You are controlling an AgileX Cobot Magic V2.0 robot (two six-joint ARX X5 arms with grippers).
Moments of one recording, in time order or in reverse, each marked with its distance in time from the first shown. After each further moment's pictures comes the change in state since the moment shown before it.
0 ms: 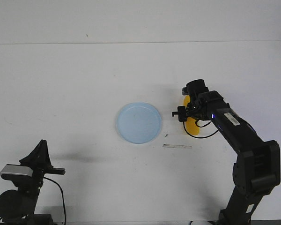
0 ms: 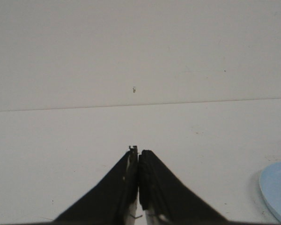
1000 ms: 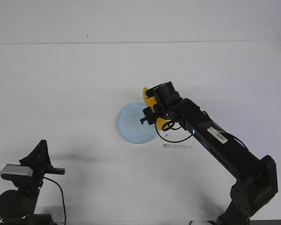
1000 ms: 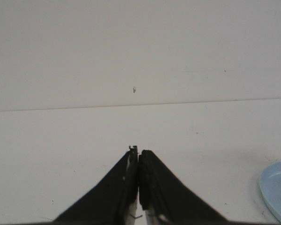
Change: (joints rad) left arm 0.000 0.000 0.000 0.000 0.000 0.000; right arm 0.330 -0.100 0.052 0.142 -0.050 -0.129
